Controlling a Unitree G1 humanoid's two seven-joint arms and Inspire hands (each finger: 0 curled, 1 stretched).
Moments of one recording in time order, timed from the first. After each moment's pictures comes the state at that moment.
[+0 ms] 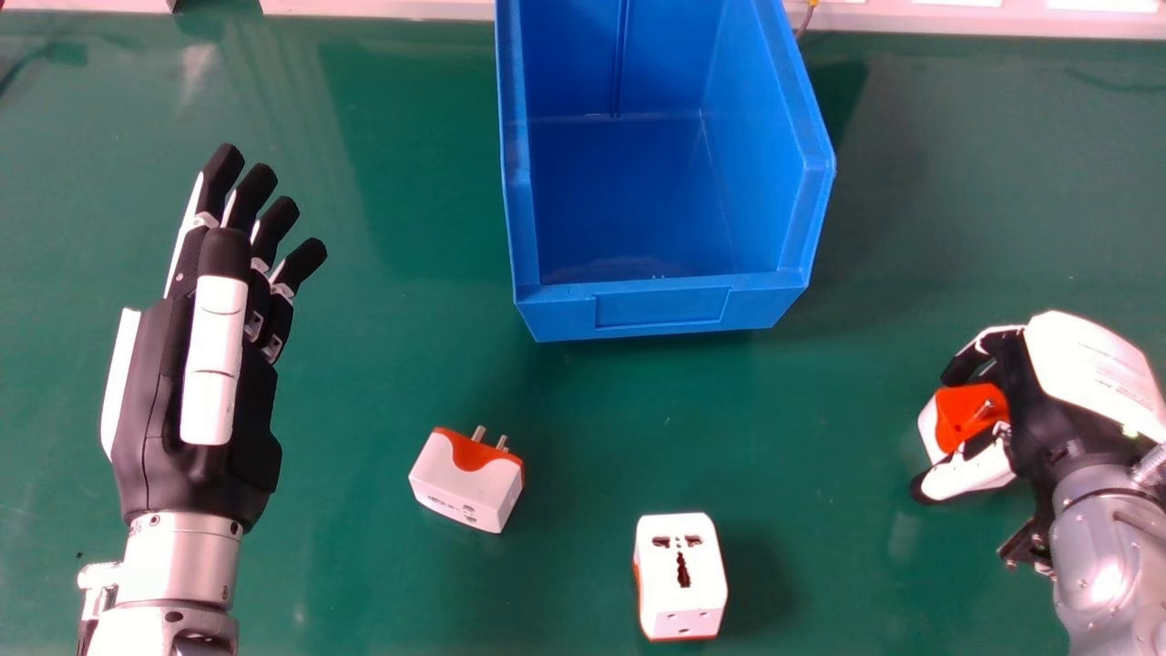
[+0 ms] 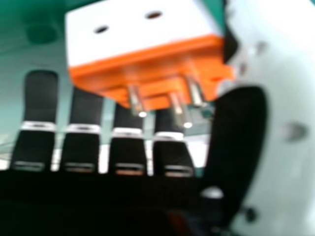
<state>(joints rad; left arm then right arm) 0.15 0.09 0.24 -0.05 -0.37 -0.26 -0.29 -0.07 -0.45 0.19 0.08 -0.74 0.45 0.01</state>
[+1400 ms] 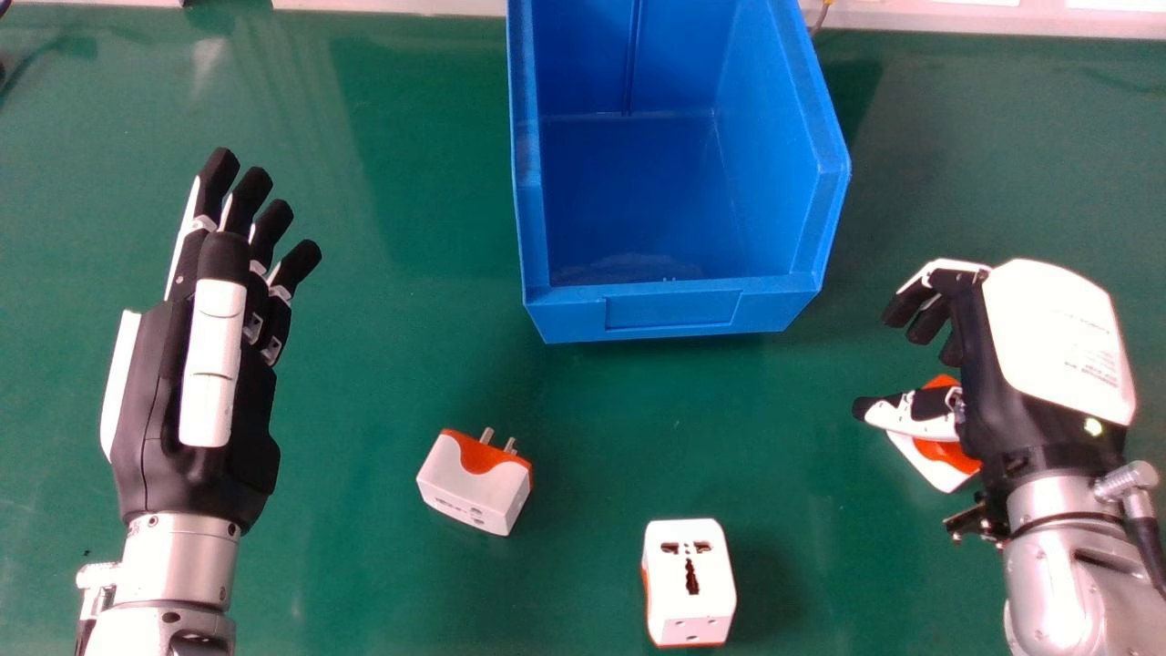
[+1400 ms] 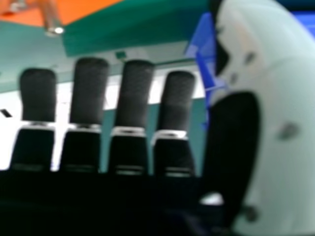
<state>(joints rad) 0.15 0.09 0.26 -0.02 -0.38 -0.27 -0.31 0.04 -0.39 0.21 -0.07 -0.83 0.27 -0.24</state>
